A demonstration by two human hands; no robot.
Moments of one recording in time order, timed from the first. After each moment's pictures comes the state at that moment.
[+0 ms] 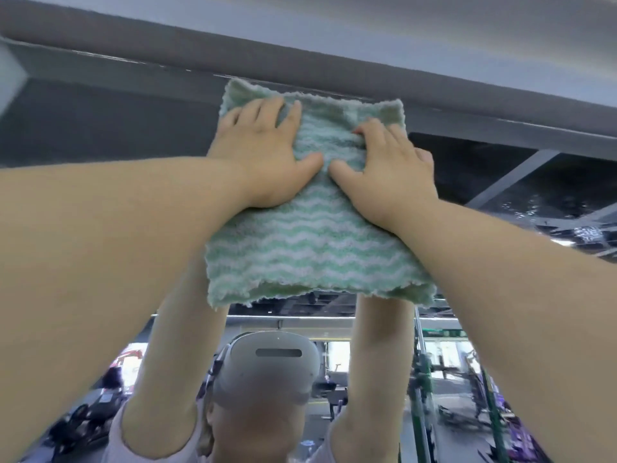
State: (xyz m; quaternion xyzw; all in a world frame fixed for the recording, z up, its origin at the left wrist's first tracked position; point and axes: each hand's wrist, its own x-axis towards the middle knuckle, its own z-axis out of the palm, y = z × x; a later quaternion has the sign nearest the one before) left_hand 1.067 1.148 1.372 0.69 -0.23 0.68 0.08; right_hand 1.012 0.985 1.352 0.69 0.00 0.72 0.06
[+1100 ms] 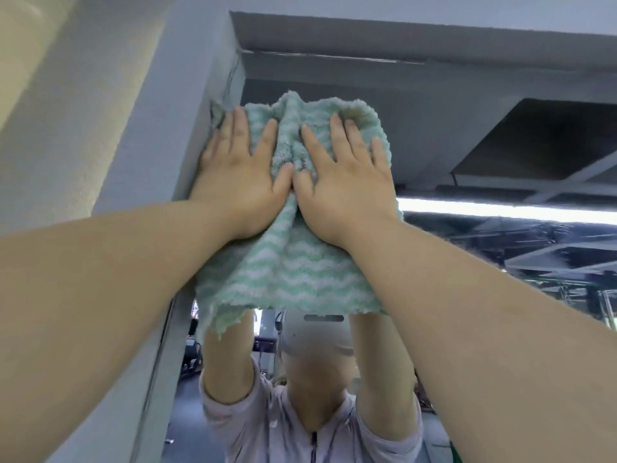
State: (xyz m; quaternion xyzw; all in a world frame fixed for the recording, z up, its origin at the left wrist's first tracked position) left_hand 1.141 1.396 1.291 0.74 -0.16 0.64 0.12; right_hand 1.101 1.256 1.292 0.76 0.05 0.64 0.10
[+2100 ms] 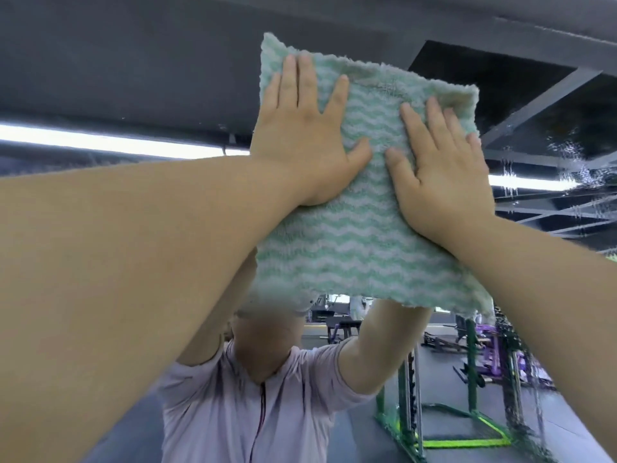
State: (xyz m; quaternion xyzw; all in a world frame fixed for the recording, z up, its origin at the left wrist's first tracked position) left_hand 1.048 1.068 1.279 0.71 -0.25 0.66 0.07; right_hand 0.993 0.898 1.246 0.74 -0.06 0.67 0.08
